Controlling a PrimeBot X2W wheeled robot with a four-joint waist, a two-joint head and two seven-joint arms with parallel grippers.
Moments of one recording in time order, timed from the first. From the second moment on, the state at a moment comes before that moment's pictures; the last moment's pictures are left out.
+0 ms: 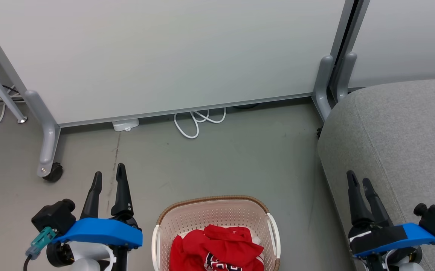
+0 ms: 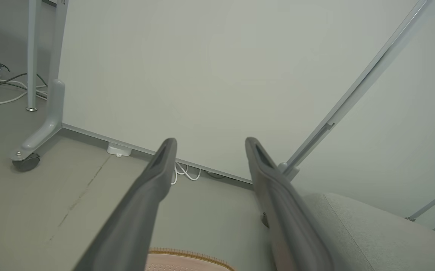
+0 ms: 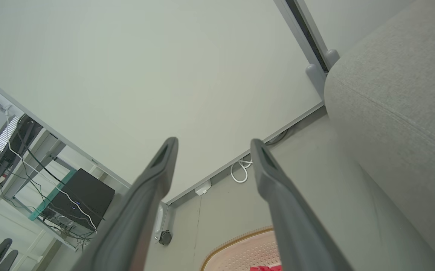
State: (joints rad) left arm -0.10 0.04 -0.08 0.22 -0.58 -0.04 -0.13; right arm -0.08 -0.04 0.00 0.23 0.74 0.13 -0.13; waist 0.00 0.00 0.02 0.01
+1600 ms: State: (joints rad) left arm -0.12 0.05 -0.12 0.26 -0.16 -0.07 -0.24; right arm -0.09 -0.05 0.04 0.24 0.34 0.13 -0.24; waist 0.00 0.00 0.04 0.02
